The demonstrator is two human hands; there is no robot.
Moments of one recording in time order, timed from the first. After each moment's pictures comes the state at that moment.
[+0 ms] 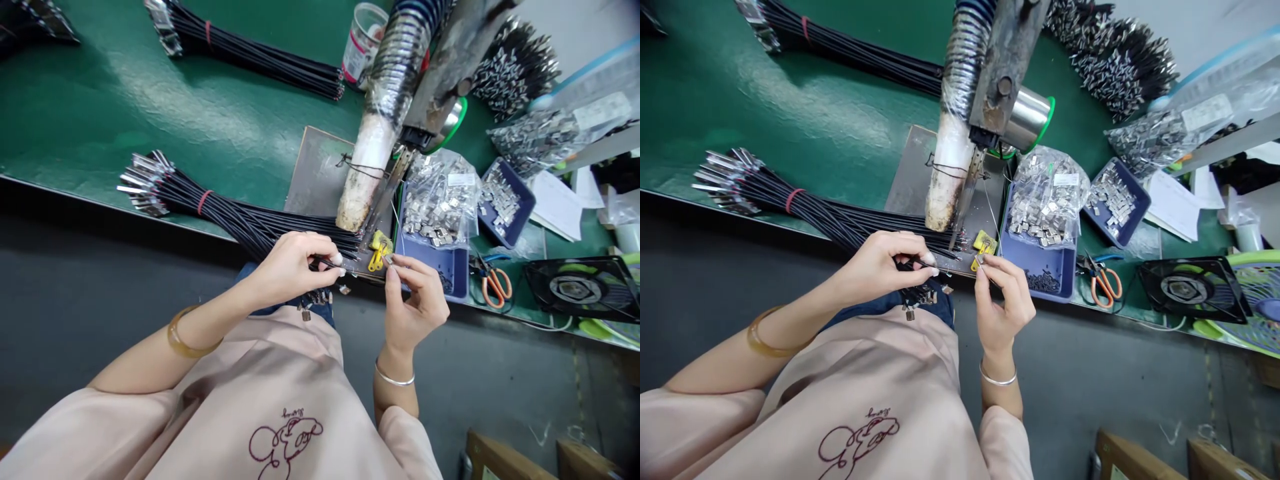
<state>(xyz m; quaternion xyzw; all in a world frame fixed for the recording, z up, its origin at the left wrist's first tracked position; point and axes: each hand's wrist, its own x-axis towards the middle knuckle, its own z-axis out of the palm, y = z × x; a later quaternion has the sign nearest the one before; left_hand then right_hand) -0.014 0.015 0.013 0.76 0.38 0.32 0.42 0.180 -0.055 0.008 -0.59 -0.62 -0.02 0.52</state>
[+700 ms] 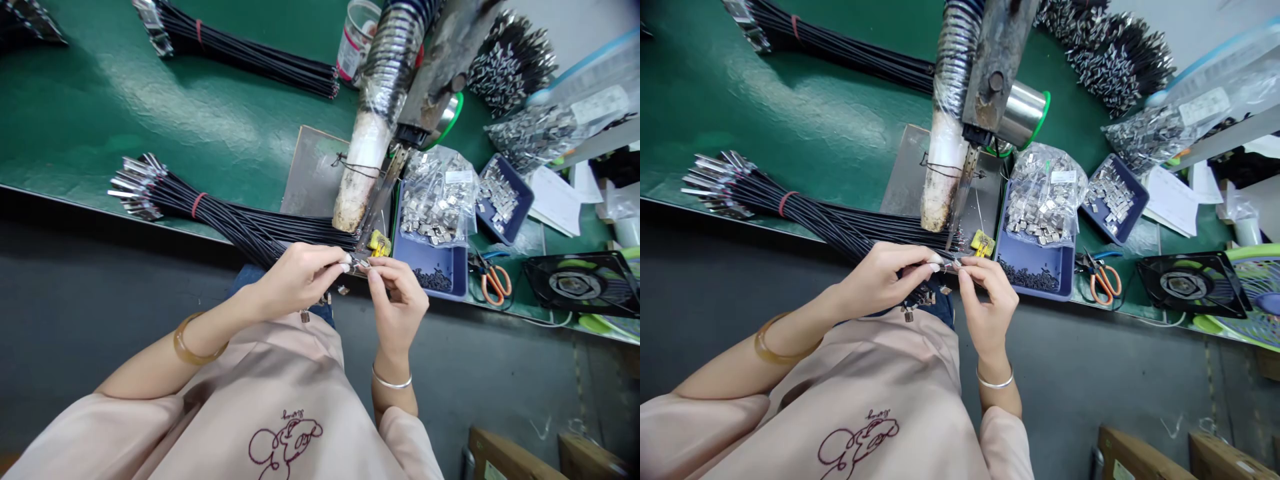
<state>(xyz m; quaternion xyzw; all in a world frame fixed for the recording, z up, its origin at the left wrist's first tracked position) -0.008 0.008 0.011 0.81 0.30 0.37 0.34 0.171 -0.061 0.007 -0.61 -0.59 0.18 0.50</state>
